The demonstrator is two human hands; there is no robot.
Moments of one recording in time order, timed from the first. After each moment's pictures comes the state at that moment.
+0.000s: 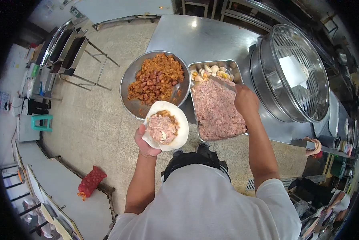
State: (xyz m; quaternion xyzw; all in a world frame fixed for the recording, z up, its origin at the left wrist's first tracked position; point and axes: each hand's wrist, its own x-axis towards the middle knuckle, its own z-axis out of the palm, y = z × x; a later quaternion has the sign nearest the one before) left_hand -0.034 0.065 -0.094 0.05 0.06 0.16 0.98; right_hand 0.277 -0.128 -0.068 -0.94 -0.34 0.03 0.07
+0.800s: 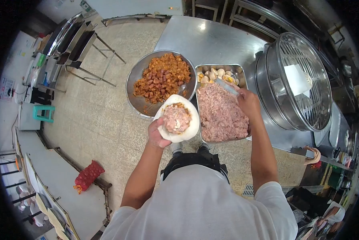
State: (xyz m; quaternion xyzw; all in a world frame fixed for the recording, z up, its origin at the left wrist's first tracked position) left_hand -0.006 0.057 -0.102 0.11 0.11 0.15 0.98; right_hand 0.298 -0.138 -0.101 -0.90 -0.31 0.08 0.29
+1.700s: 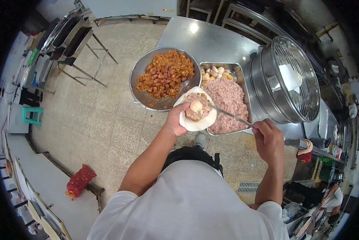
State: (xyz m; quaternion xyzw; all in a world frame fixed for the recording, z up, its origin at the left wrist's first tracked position) left_hand 0.025 0.058 -0.096 0.08 0.09 0.04 0.99; right_hand 0.138 -0.193 0.085 -0.89 -0.41 0.05 0.21
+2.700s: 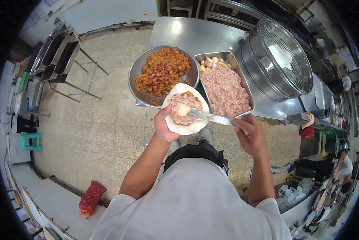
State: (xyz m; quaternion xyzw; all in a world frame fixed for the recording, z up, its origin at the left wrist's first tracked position) left_hand -0.045 0.082 -0.072 0.06 0.04 0.05 1.00; right_hand 0.054 -0.176 0.024 -0.85 -0.40 0.00 0.34
